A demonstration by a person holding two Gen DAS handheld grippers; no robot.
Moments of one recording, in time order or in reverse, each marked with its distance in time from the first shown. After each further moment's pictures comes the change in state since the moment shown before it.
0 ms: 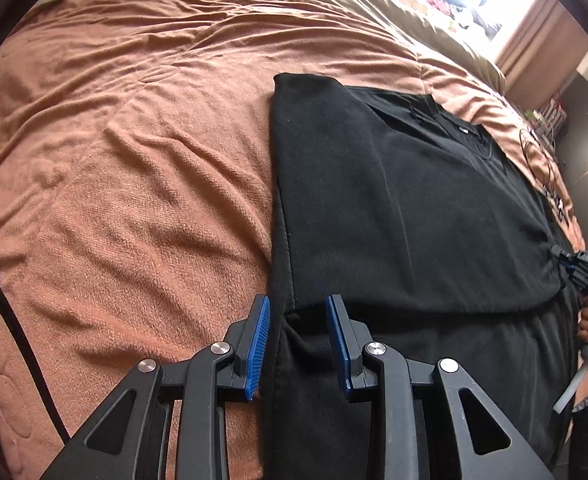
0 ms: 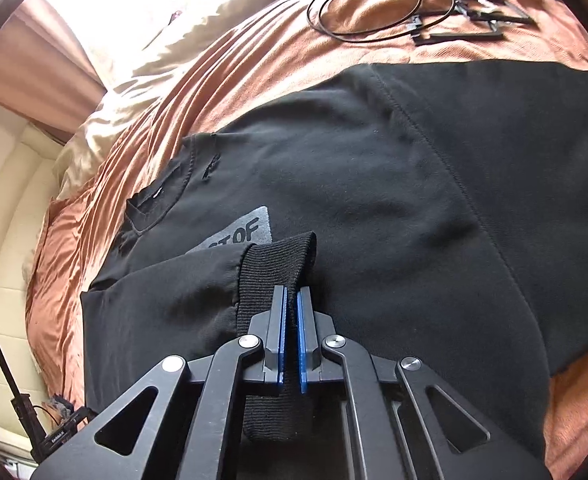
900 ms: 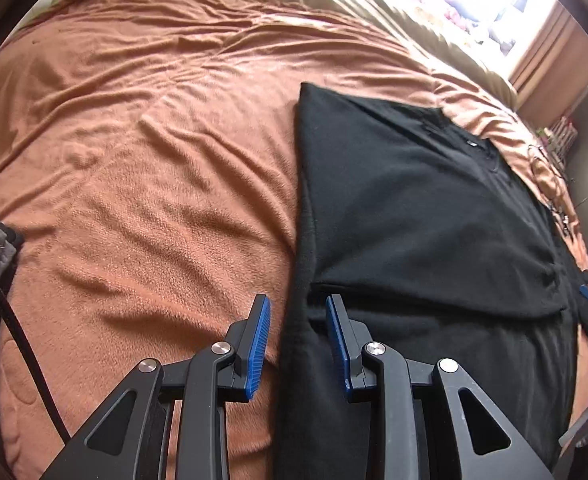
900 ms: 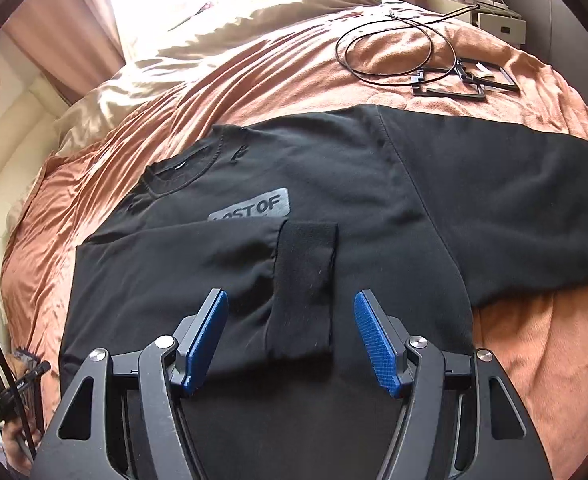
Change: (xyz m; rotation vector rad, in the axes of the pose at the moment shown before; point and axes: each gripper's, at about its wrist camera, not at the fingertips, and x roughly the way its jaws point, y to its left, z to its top) left arm -0.031 0.005 -0.017 -0.067 -0.047 0.025; right arm -0.085 0.048 -0.039 -0.186 -0.025 -0.109
